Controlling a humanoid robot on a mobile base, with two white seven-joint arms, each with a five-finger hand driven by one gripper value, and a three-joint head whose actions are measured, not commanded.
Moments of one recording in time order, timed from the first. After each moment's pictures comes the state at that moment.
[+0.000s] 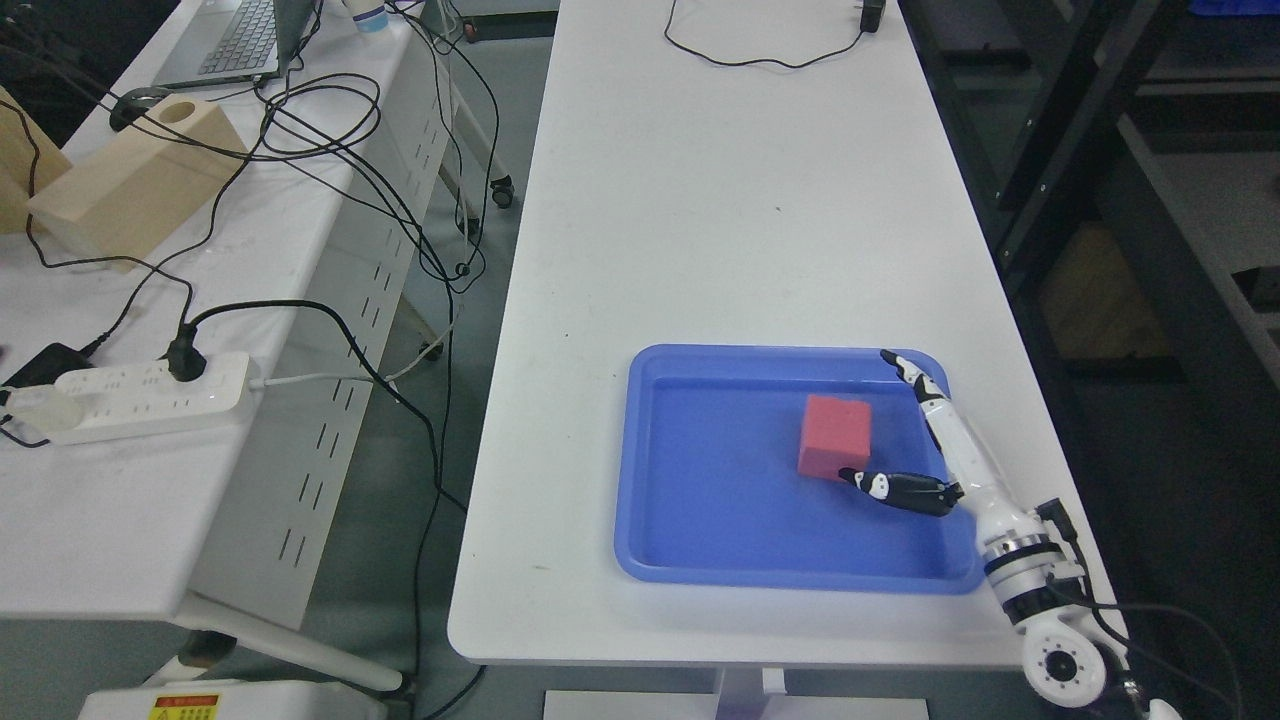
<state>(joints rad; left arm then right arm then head) 0.00 0.00 -0.08 0.00 0.13 0.01 0.18 0.13 -0.10 0.02 -1.64 0.54 -0.22 0.12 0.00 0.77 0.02</state>
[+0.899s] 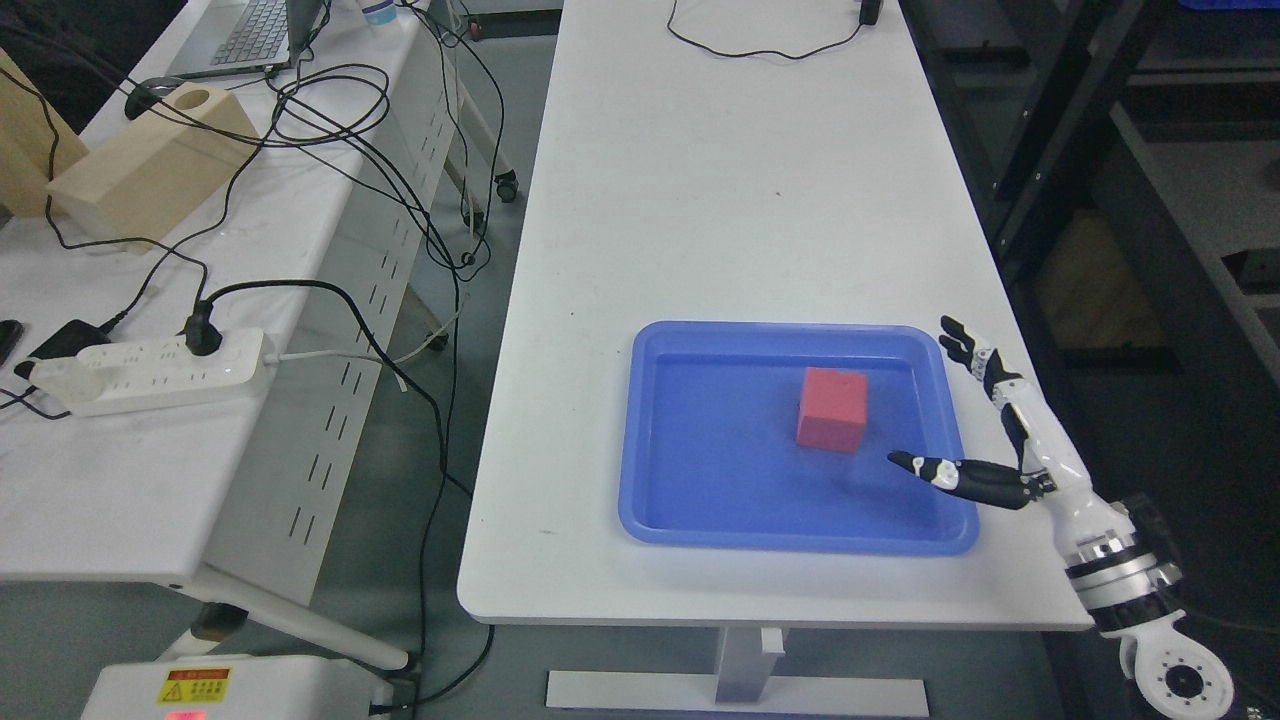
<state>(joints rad) 0.00 0.00 -0.08 0.00 0.13 0.01 0.18 0.13 -0.15 -0.12 -1.64 0.12 -0.46 0.35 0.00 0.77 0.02</state>
